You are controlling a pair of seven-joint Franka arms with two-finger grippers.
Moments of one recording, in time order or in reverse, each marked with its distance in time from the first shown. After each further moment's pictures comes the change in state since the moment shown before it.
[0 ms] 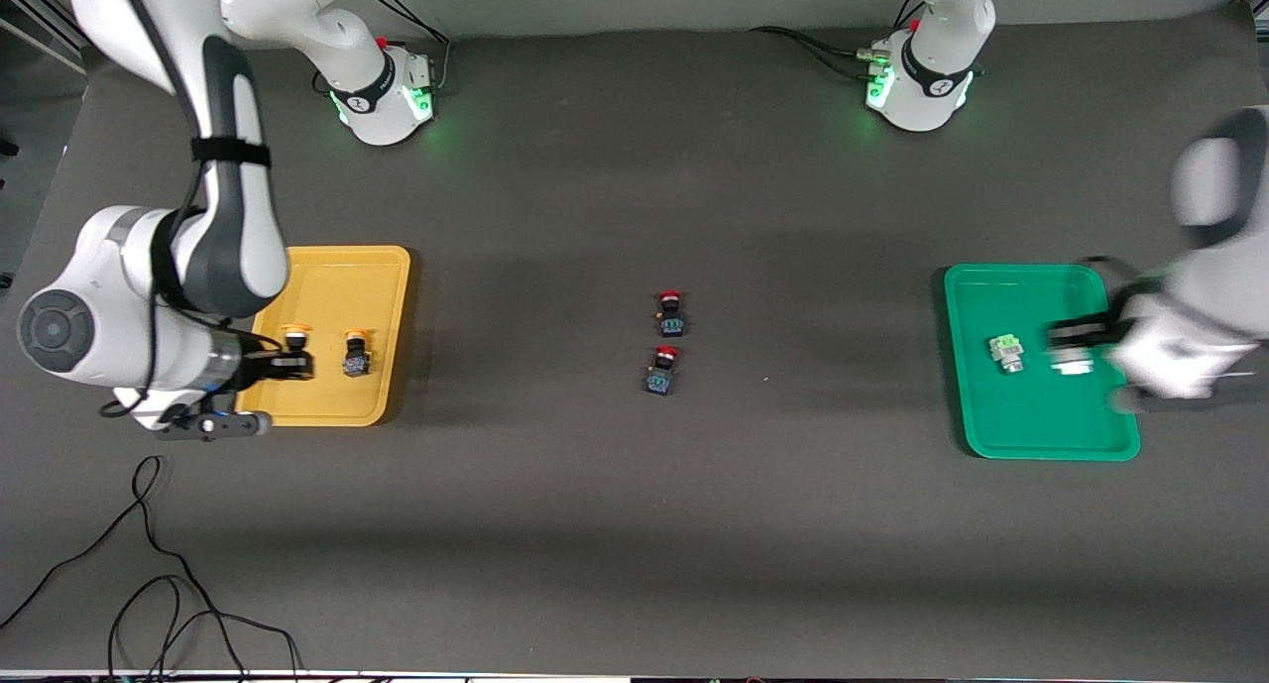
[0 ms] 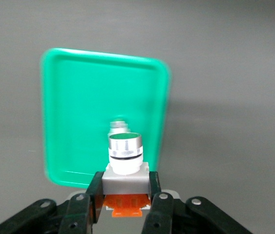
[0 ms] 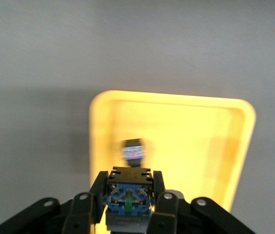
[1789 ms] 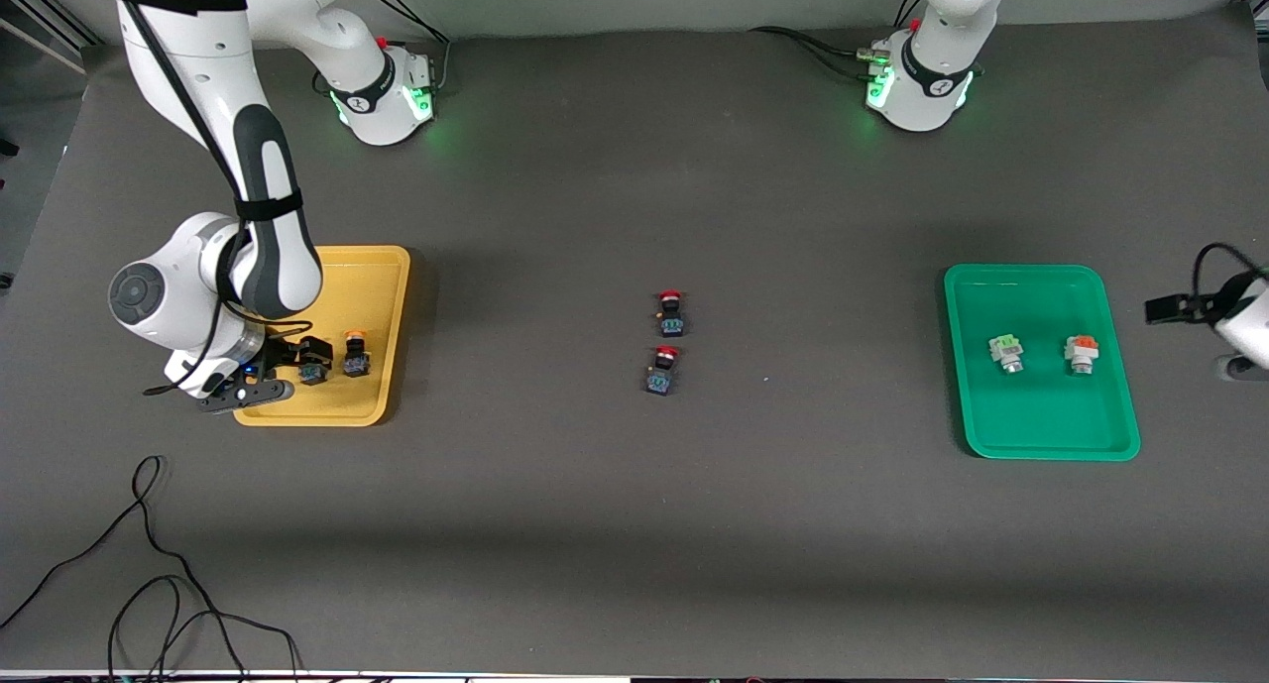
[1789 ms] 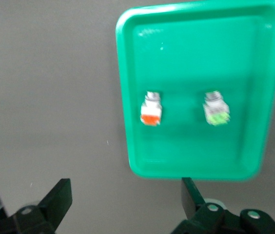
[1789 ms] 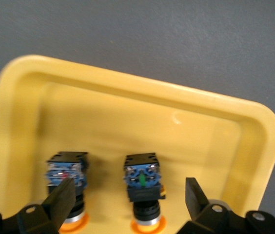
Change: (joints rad) left arm 0.283 -0.005 -0.170 -0.114 0.204 0.015 0.197; right arm 0.007 0.030 0.002 -0.319 0.213 0.422 -0.308
